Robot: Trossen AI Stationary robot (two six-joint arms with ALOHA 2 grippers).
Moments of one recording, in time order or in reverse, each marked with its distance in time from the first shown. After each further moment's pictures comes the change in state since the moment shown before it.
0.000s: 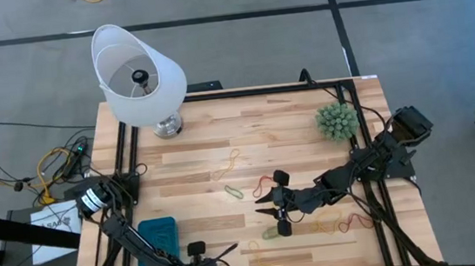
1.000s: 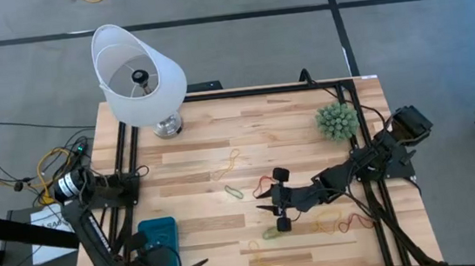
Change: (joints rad) left arm -0.183 -0.215 0.163 -0.845 0.133 -0.615; right arm -0.037 0.000 0.000 -0.083 0.003 -0.081
